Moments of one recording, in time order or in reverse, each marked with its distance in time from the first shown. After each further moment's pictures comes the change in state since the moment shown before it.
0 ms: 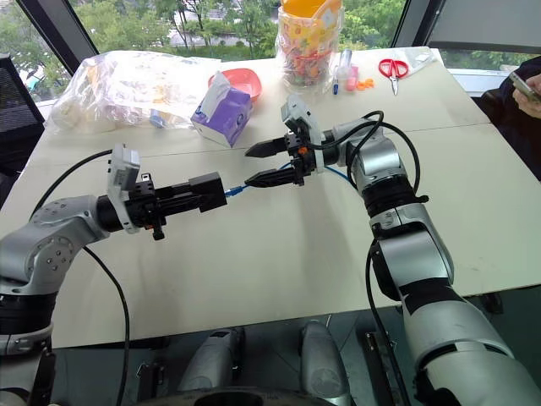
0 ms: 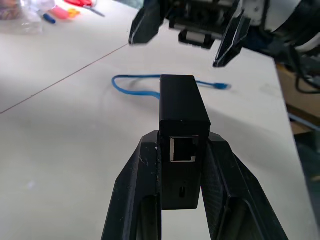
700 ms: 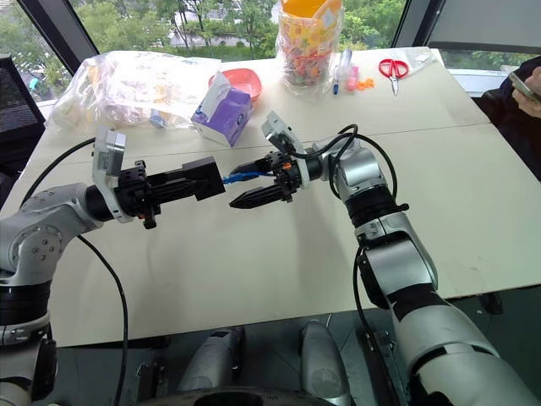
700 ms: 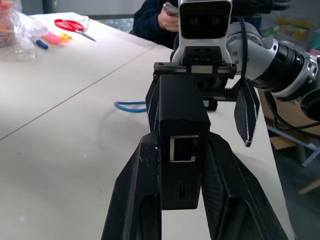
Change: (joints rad) left arm -0.047 -0.006 0.043 0.000 -0.085 0.068 0.024; right arm 0.046 0.069 0.024 -0.098 0.007 0.110 0.038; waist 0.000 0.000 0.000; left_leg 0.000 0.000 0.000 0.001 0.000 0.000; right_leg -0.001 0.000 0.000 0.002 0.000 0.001
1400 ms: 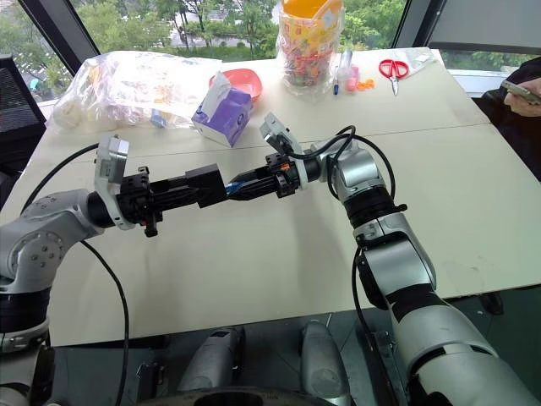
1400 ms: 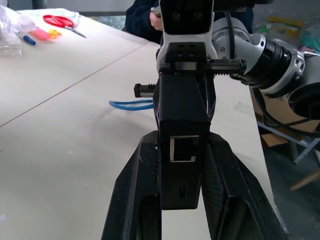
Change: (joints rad) left arm 0.042 0.003 -0.001 -0.058 -0.018 0.012 -0.004; right arm 0.002 0.007 0.001 0.000 -0.001 0.011 -0.003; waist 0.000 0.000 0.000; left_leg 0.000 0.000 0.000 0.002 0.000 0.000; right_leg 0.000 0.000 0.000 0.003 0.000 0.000
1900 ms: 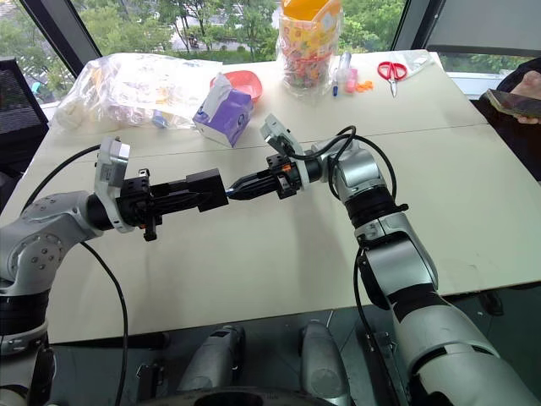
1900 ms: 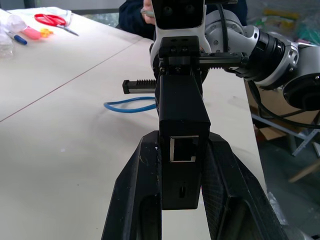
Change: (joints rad) left arm 0.002 0.001 0.000 -0.006 0.018 -0.003 -0.018; right arm 0.000 -0.010 0.014 0.000 0.007 0.000 0.009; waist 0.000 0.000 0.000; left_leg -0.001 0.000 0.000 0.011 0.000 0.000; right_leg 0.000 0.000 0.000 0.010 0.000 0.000
